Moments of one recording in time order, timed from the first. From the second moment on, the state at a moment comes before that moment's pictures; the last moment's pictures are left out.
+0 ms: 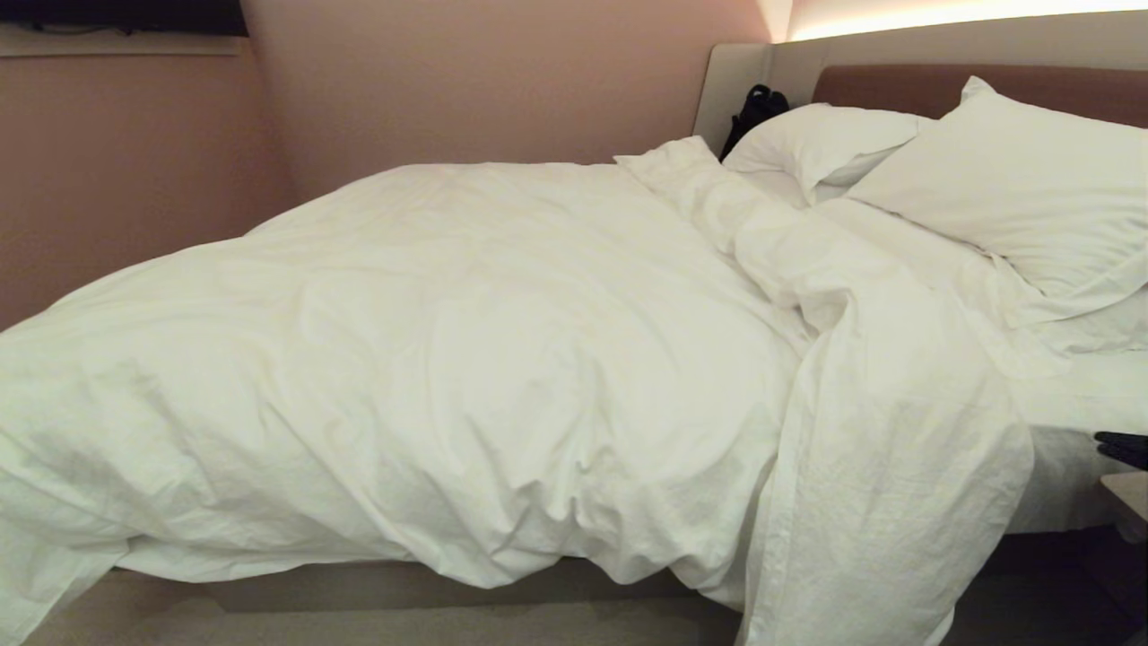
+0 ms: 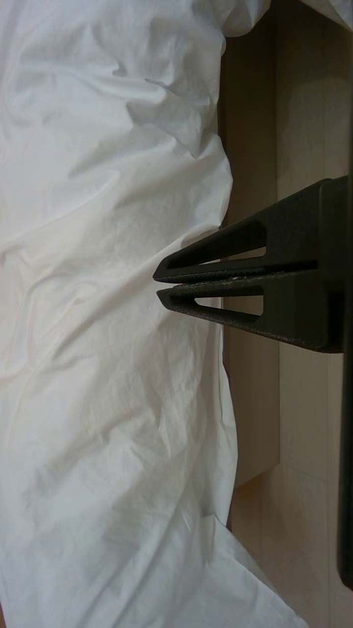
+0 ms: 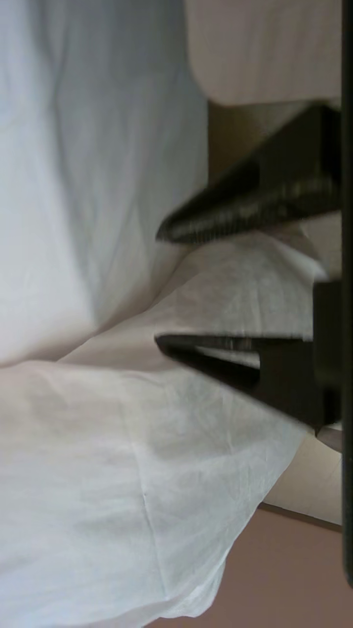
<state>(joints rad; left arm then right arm) 0.00 0.00 0.00 -0.06 0.01 0.00 -0.92 2.52 -1.94 0.49 1.27 -0.35</state>
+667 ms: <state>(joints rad) 0.00 0.00 0.00 -0.06 0.01 0.00 -0.89 2.46 -1.81 0.65 1.31 -0.53</state>
